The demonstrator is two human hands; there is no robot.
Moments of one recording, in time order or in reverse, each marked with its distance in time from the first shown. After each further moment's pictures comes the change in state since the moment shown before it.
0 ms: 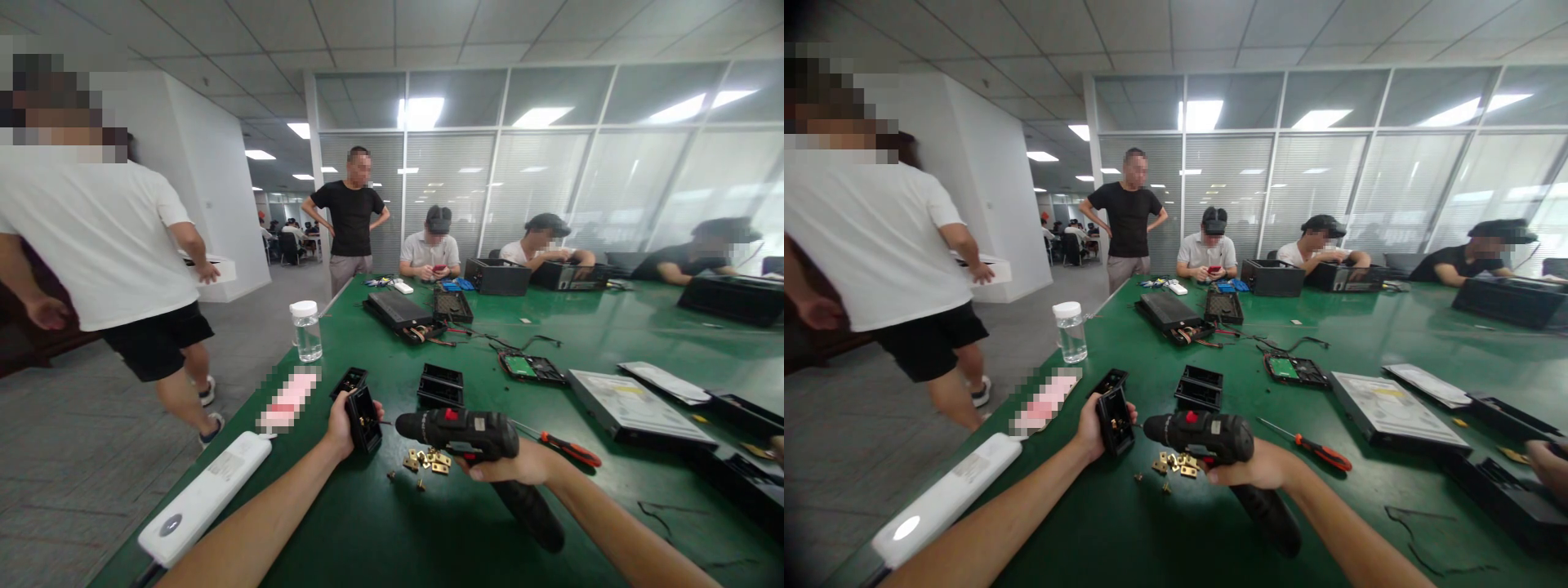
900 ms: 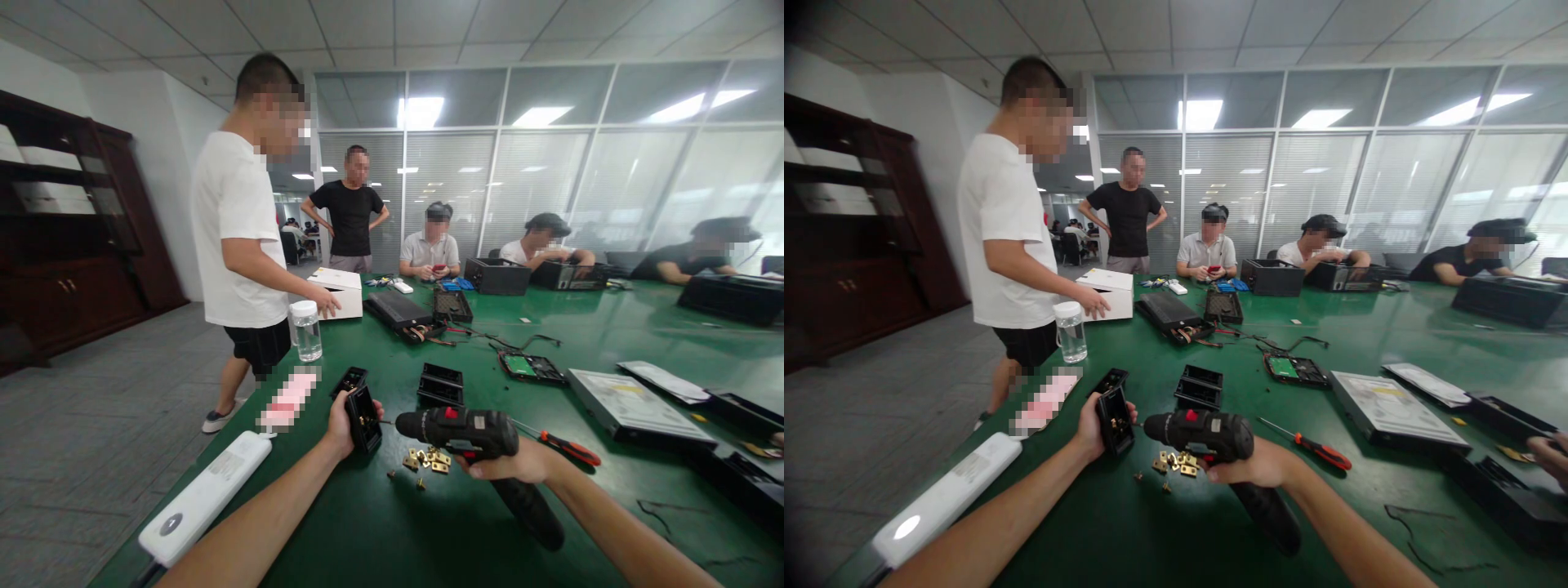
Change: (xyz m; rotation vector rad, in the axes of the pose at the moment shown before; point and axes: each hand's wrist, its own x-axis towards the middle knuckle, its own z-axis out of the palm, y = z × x) left_hand 0.001 0.000 -0.002 0.040 -0.031 0.010; right_hand -0.004 -0.018 0.000 0.001 0.001 0.025
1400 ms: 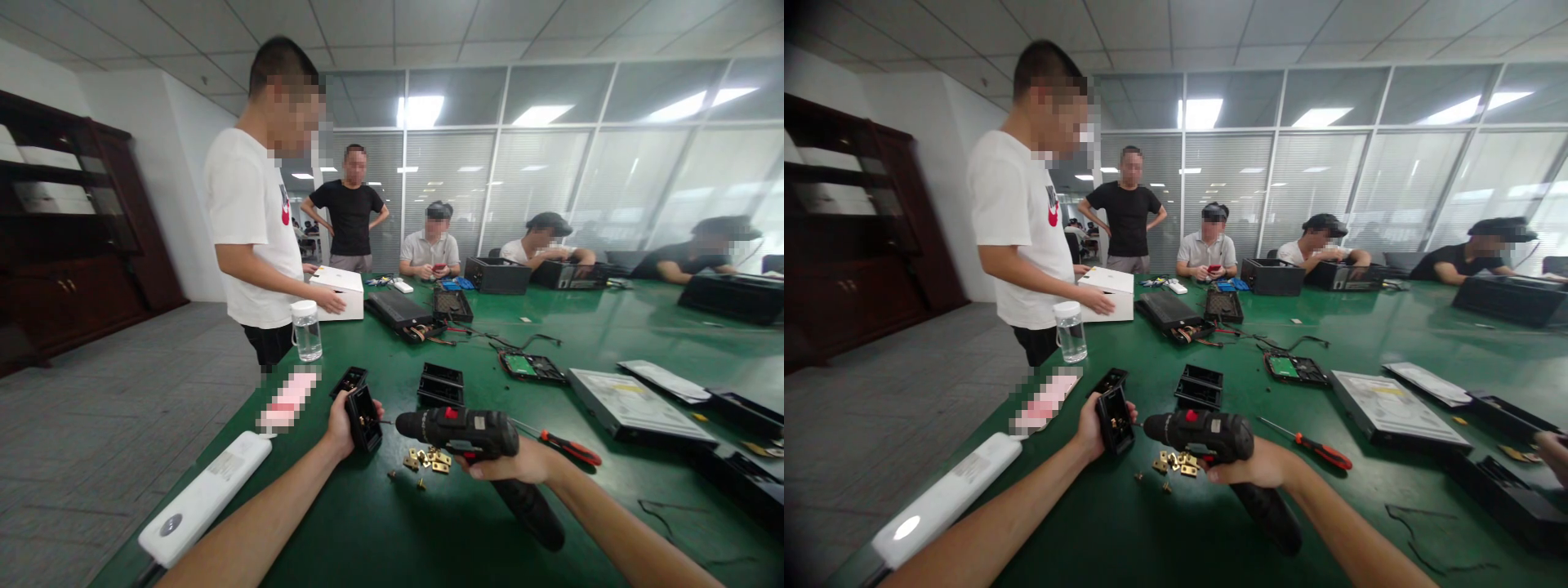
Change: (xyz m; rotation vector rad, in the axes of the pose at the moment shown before) left_hand 0.000 0.000 0.001 -0.028 0.020 0.001; right_hand 0.005 0.019 0.001 -0.003 0.023 -0.018
